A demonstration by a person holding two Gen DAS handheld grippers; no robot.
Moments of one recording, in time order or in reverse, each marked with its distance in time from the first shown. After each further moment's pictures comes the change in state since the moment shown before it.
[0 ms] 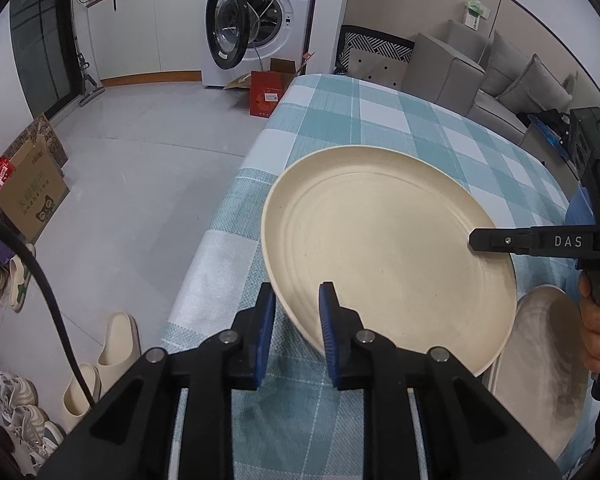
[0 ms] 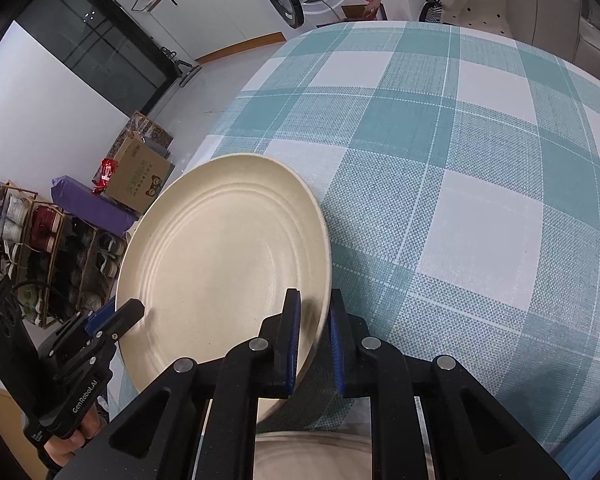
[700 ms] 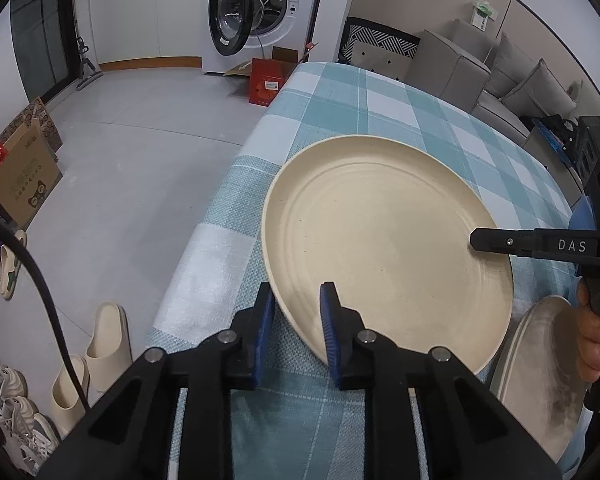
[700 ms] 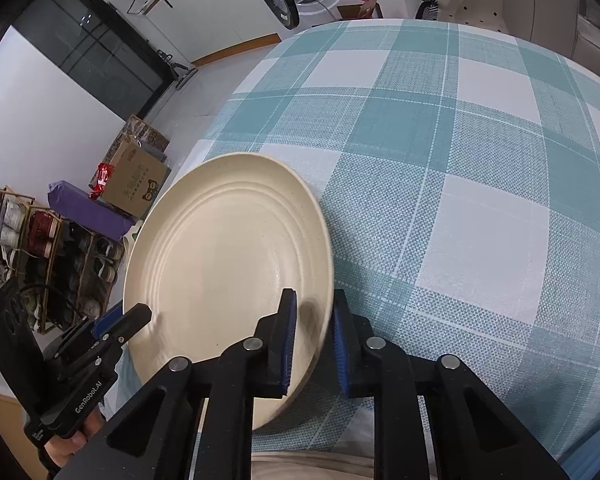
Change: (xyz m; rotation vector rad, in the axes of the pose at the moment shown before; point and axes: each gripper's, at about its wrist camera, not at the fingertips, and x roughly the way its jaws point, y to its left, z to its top) left arm 0.020 0.006 0.003 -0.034 0.040 -0.022; right arm 0.010 -0.008 0.006 0.032 0.001 0.002
